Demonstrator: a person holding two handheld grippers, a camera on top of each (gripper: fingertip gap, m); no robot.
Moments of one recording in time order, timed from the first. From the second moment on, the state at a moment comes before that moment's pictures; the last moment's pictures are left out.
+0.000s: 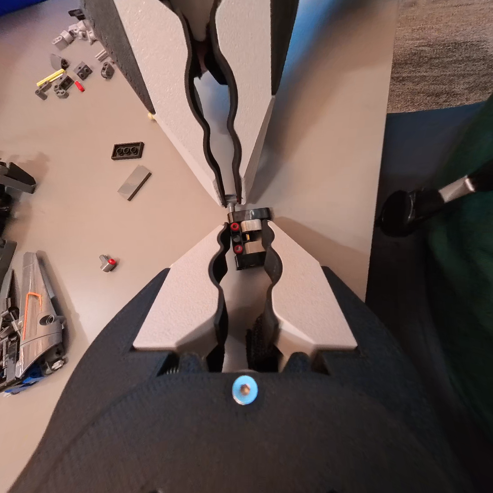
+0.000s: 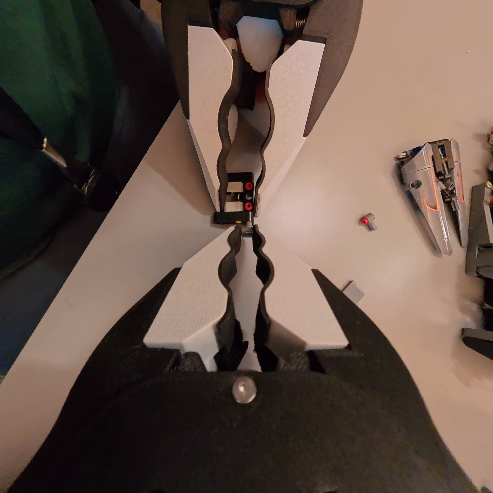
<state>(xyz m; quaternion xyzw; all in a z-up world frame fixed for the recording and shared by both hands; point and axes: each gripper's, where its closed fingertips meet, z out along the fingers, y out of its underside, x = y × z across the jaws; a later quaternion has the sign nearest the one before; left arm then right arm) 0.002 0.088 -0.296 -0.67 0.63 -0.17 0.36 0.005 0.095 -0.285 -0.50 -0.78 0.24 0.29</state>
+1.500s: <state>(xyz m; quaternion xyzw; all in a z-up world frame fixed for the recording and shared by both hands) 0.005 0.089 -0.295 -0.66 0.63 -0.19 0.35 0.008 0.098 -0.295 -0.50 -0.78 0.26 0.27</state>
